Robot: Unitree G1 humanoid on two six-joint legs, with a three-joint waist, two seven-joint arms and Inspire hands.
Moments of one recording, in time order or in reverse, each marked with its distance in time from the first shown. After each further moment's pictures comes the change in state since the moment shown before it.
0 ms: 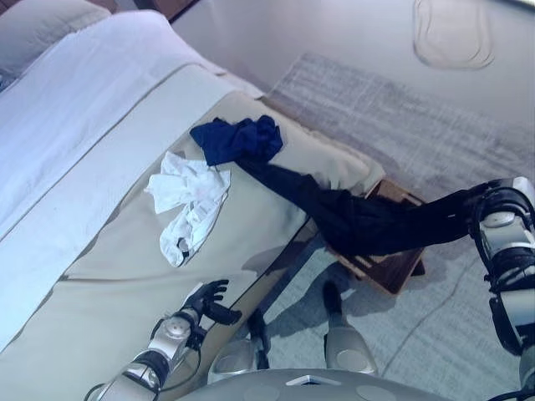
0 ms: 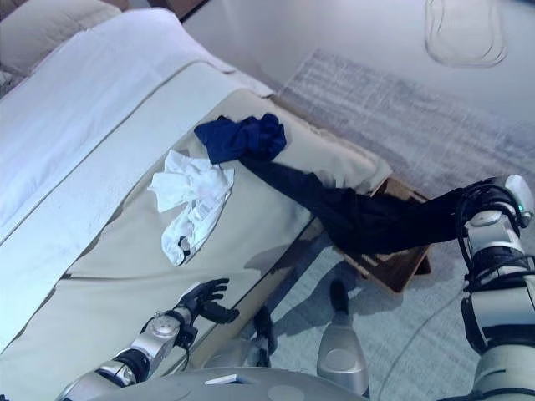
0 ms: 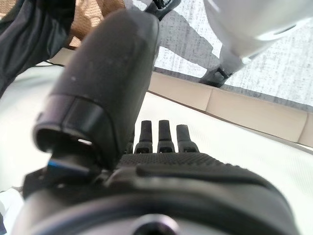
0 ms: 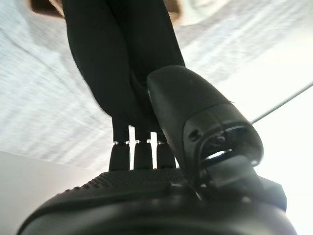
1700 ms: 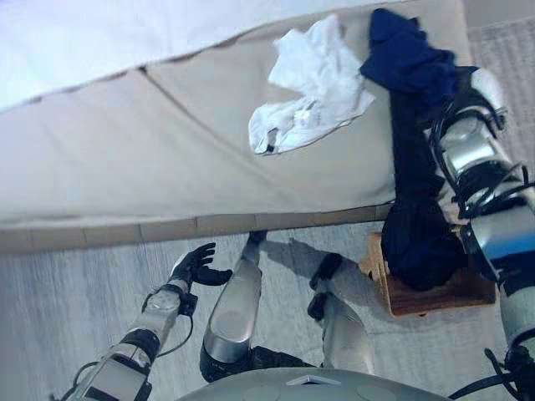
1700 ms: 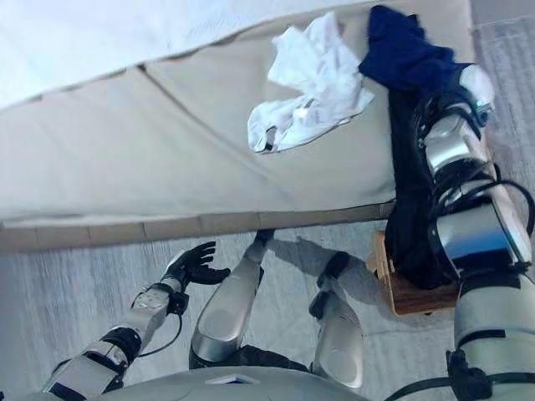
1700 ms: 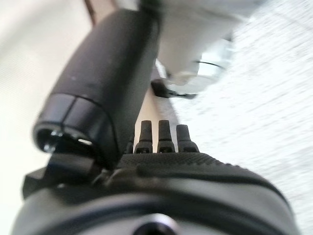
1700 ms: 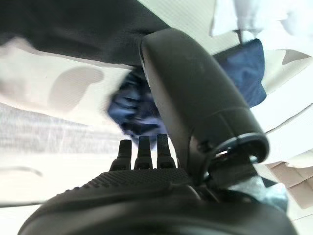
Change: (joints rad) left arm -0.052 0.104 0.049 -0.040 -0.165 -0.020 0.029; right arm -0.547 0.127 0.269 0.112 -0.032 0.043 -0.076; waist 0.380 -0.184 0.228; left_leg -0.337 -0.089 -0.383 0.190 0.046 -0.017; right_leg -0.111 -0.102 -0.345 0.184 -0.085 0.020
